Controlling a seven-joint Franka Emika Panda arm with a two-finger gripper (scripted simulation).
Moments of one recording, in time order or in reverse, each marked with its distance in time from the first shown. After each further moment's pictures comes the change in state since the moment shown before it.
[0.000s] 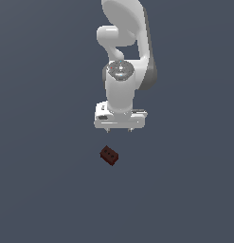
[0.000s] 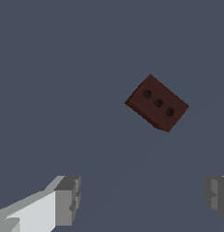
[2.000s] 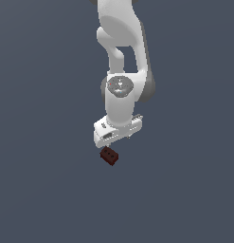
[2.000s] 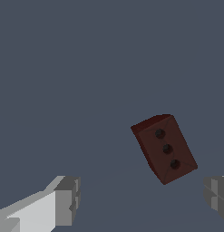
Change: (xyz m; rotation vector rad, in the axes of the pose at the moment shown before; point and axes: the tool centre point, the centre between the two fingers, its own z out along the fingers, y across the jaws) arm 0.038 0.004 0.025 -0.012 0.018 -0.441
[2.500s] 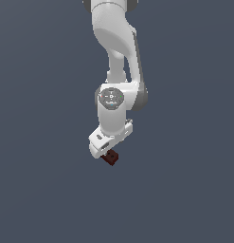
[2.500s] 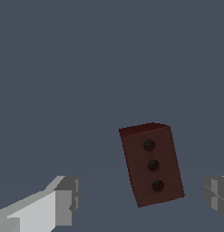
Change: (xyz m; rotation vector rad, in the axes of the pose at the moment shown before) arm 0.003 0.028 0.028 0.000 -0.001 -0.238
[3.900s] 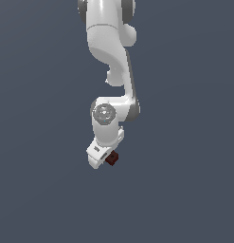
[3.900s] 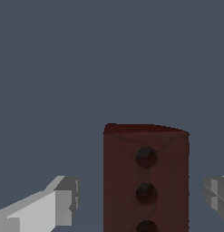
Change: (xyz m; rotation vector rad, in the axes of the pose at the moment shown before) arm -0.005 0.023 0.052 0.001 0.003 -0.208
